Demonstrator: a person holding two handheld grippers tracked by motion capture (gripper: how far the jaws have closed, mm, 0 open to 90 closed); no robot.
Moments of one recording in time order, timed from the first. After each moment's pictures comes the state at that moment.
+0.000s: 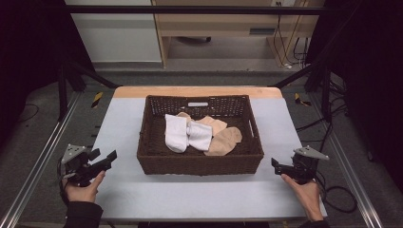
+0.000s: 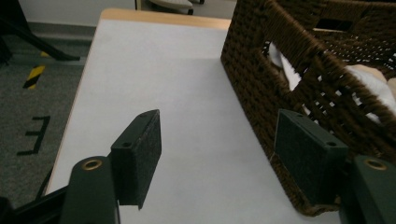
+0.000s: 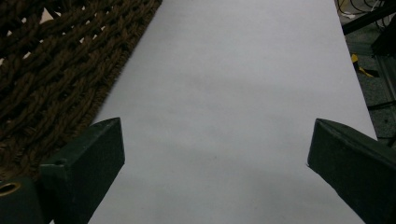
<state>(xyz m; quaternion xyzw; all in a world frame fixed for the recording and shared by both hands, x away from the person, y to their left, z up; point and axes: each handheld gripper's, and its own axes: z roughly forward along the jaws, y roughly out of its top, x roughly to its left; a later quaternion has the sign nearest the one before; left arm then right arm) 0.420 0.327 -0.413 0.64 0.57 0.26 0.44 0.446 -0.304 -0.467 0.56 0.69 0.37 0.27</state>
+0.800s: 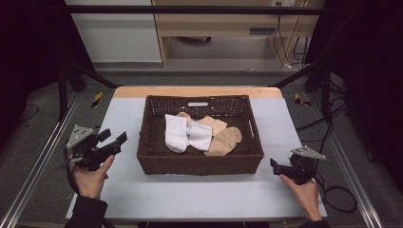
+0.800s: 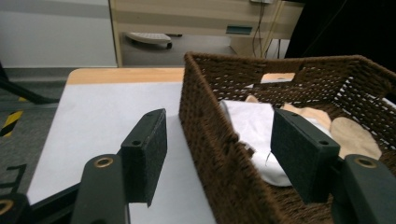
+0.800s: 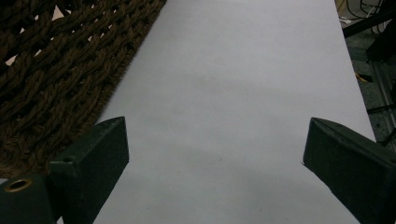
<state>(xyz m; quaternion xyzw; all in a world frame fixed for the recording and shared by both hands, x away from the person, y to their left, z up) 0.435 0.282 -0.351 0.64 0.52 0.28 0.49 0.446 -0.297 -0.465 0.55 0.70 0.36 0.28</state>
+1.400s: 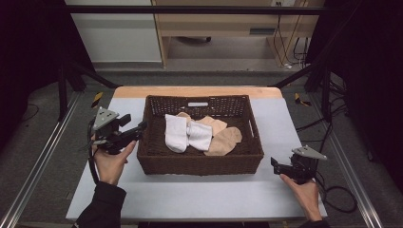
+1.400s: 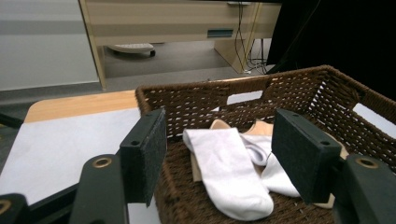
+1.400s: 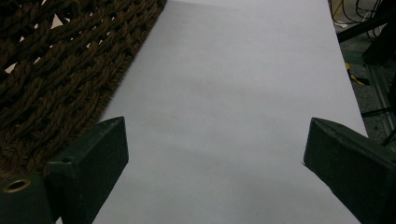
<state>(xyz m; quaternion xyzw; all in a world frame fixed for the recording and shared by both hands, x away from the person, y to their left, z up) 0.462 0.225 -0.320 0.67 0.48 0.29 0.49 0.446 -0.298 -0.464 0.55 0.70 0.36 0.28</state>
